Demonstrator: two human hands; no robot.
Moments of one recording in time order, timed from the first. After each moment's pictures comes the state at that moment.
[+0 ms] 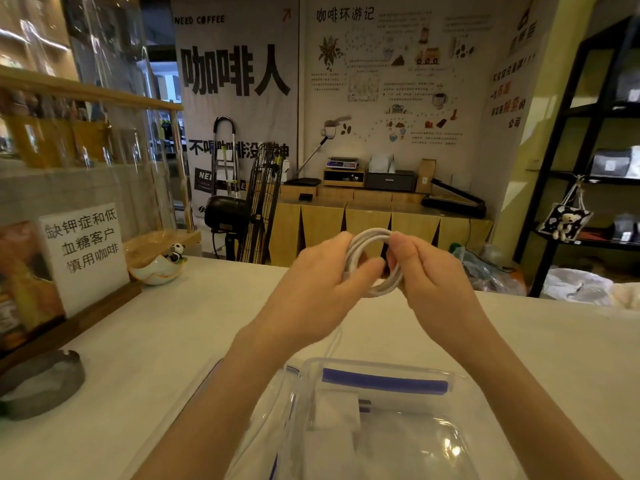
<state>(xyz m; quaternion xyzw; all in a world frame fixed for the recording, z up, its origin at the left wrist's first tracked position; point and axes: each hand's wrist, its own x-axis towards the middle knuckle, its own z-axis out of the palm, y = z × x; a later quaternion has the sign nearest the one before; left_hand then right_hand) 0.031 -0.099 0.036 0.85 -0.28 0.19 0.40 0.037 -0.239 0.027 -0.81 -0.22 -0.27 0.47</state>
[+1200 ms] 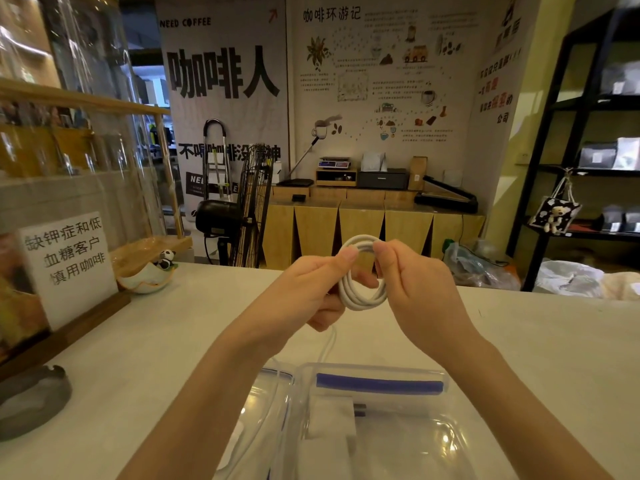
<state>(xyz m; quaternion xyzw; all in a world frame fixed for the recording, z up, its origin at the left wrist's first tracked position) 0.039 -0.093 0.037 0.73 -0.25 -0.08 0.63 0.043 -0.239 0.020 -0.86 -0.21 -0.35 0.31</state>
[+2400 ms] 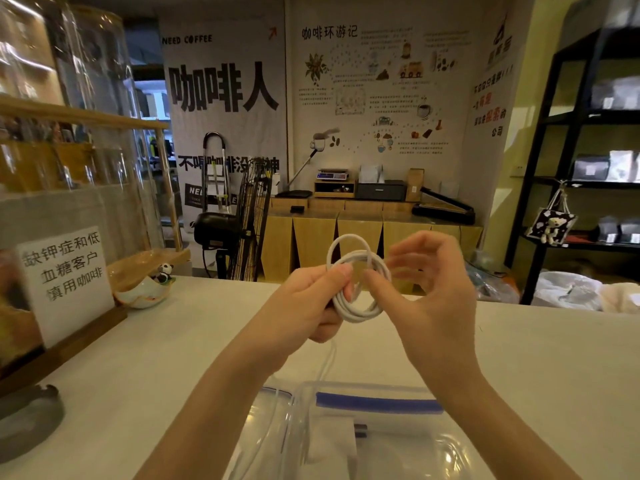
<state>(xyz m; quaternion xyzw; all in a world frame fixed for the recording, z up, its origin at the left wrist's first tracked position) 0.040 -0.091 0.038 0.69 -0.28 -0.06 0.66 0.036 -0.232 0.020 -0.71 -0.19 -0.42 0.53</state>
